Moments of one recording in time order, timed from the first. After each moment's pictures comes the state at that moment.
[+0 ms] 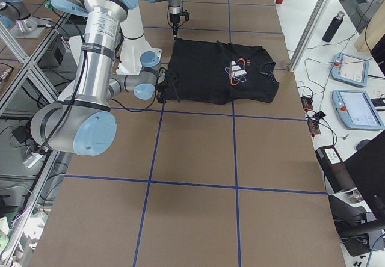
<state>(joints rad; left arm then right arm) -0.22 -1.61 -2.01 -2.11 -1.74 -1.49 0.19 -1.90 2.20 -0.90 1.58 1.55</state>
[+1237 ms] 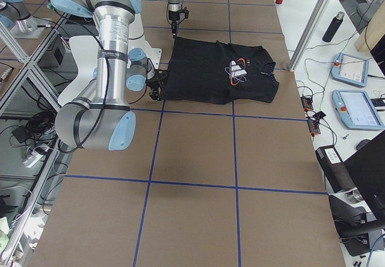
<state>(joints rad) -0.22 -1.62 -2.06 -2.11 -1.76 -1.51 -0.04 -1.78 2.19 -1.15 1.27 1.72</state>
